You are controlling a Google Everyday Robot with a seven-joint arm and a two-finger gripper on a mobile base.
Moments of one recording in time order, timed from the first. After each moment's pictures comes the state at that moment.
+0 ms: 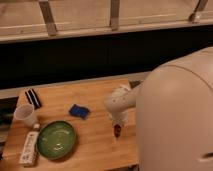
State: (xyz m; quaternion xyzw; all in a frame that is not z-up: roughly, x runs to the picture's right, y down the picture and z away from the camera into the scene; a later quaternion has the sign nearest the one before) arm 0.082 0.206 0.786 -0.17 0.28 0.75 0.58
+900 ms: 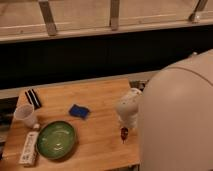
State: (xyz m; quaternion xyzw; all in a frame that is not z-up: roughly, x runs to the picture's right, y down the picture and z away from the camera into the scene) arm 0.115 0.216 0.774 -0.16 0.28 0.77 0.55
